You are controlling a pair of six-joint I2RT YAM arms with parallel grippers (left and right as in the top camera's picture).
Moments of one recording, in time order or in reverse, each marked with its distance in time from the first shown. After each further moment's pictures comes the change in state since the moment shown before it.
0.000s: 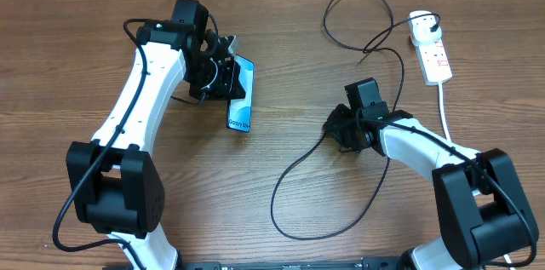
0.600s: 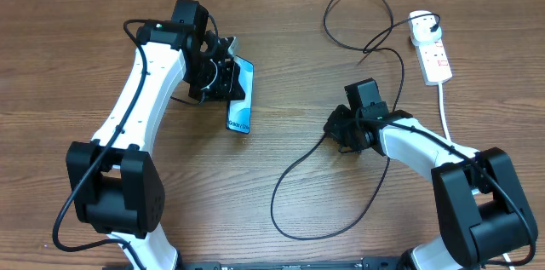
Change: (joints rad) left arm 0.000 0.000 0.000 -0.014 0.000 0.000; right arm -0.002 0.005 0.000 -0.006 0.000 0.007
